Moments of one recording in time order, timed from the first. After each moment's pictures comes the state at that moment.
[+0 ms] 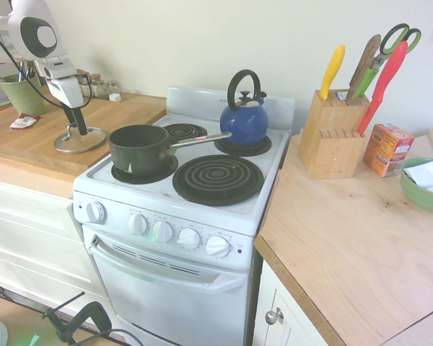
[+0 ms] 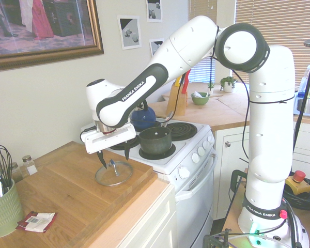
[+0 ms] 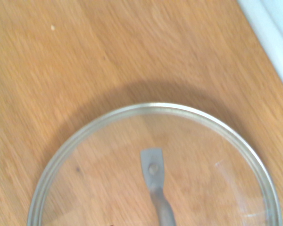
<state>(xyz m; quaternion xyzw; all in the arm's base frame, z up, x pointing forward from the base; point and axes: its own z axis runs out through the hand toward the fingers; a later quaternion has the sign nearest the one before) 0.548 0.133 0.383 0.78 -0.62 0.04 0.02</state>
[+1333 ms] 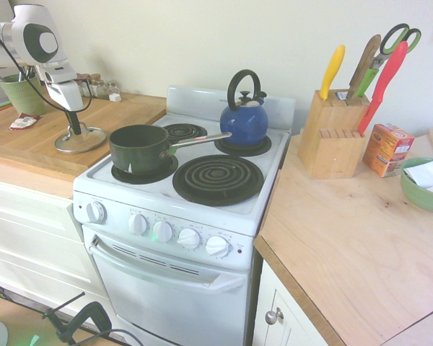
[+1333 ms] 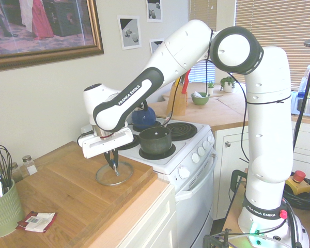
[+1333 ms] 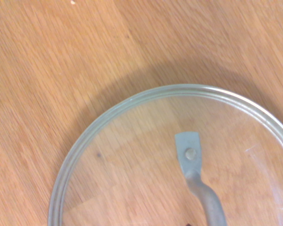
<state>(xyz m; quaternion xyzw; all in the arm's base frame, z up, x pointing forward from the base) 0.552 0.147 0.369 0.79 -0.61 0.03 0.02</state>
